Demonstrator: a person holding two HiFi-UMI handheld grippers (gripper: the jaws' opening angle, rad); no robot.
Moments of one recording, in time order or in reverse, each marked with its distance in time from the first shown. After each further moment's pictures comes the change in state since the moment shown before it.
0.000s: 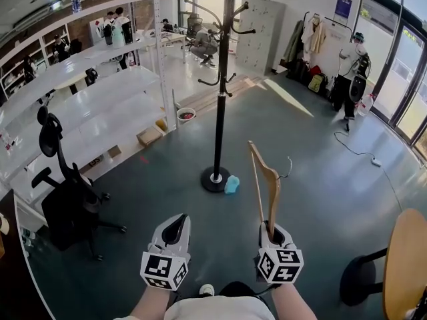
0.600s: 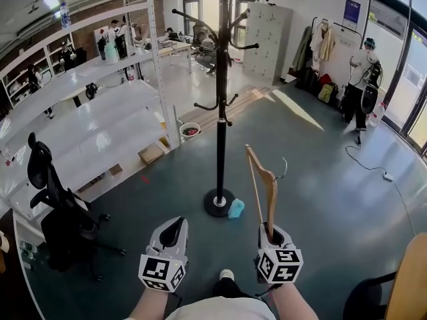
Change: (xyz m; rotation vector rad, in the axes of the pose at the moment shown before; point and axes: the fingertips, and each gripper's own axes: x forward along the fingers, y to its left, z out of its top) left arm 0.164 0.059 0.006 0.055 -0.021 0.035; right arm 0.168 -0.057 0.061 -0.004 0.005 0.063
